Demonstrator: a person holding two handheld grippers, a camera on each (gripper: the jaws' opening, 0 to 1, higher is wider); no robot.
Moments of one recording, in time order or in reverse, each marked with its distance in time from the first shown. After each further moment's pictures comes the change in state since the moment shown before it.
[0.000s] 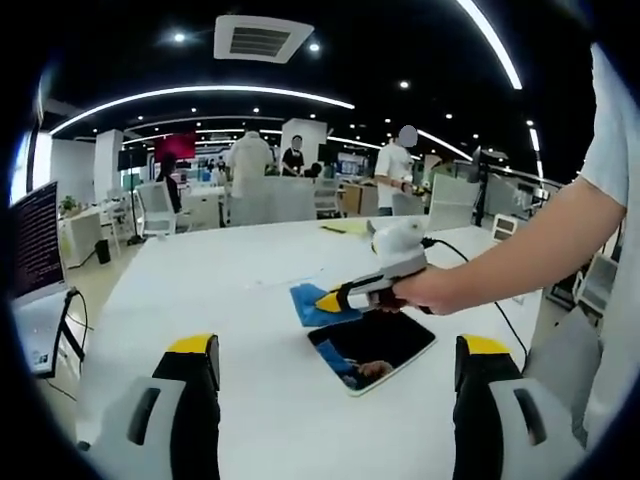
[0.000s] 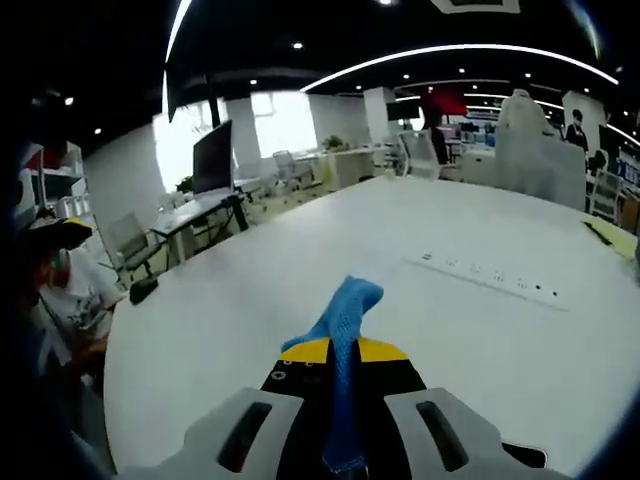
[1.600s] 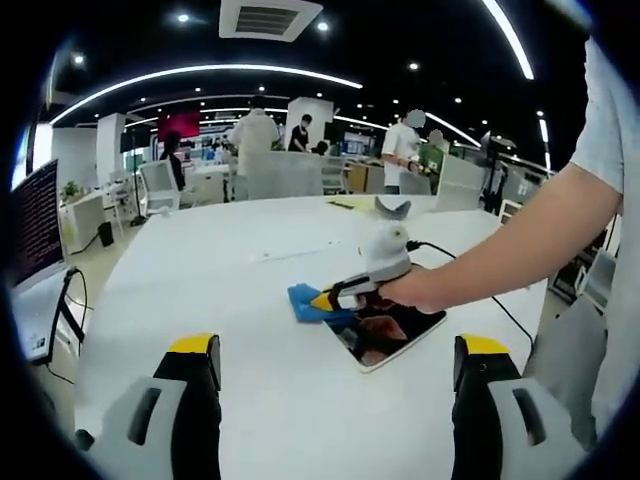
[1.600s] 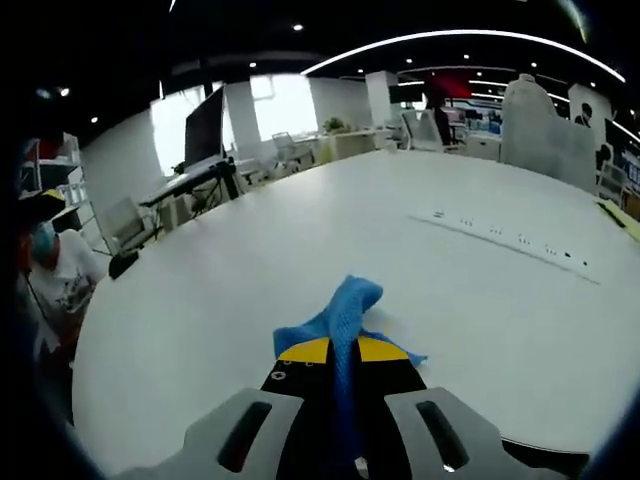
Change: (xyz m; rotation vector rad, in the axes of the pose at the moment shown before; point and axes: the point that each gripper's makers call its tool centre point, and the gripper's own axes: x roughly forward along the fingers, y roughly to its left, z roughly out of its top) left arm 0.008 0.013 -0.030 -0.009 0.091 0.023; right arm 0.055 -0.018 -0.051 -0.027 0.069 -0.009
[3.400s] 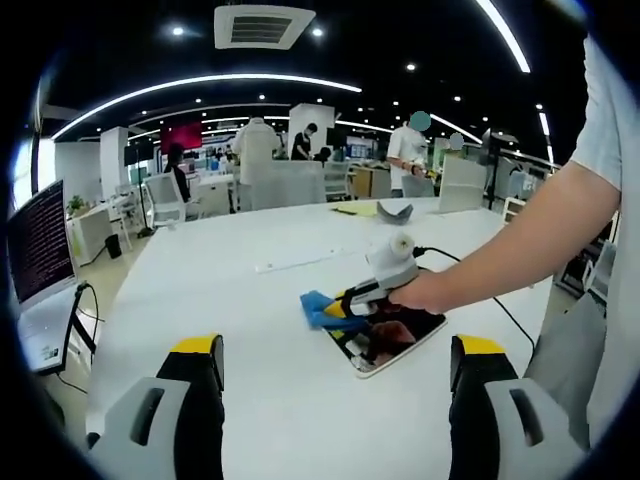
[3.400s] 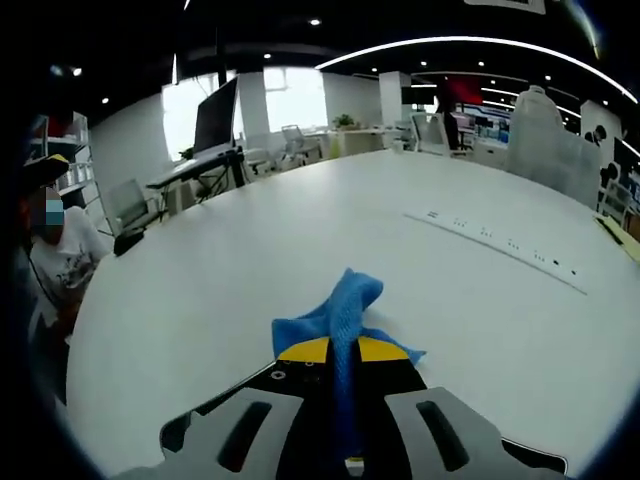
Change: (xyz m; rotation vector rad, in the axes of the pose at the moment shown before) left arm -0.015 -0.016 0.018 0.029 -0.038 0.037; right arm -0.021 -0.012 -0.009 -0.075 0.018 0.012
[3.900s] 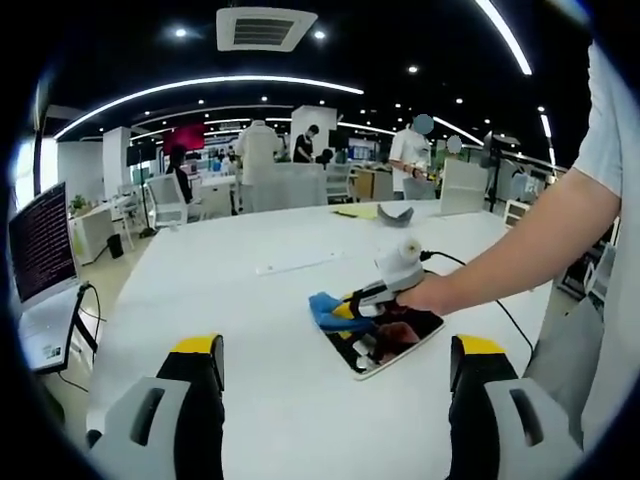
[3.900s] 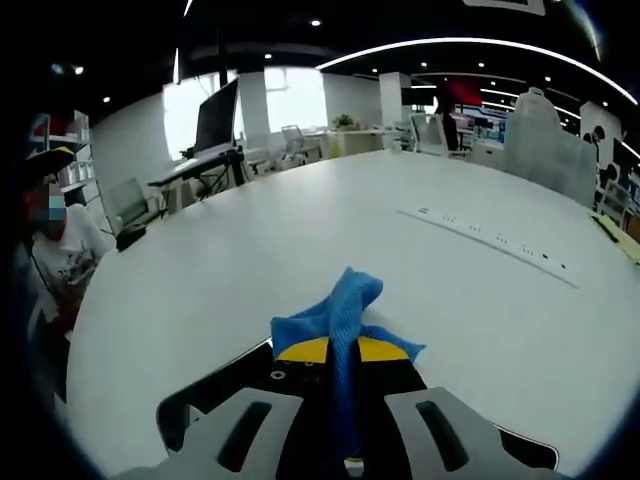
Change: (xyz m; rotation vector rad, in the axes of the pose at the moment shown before) left arm -0.002 -0.005 -0.002 0.004 0.008 0.012; right arm -0.019 -0.001 -0.006 0.003 -0.003 -0.003
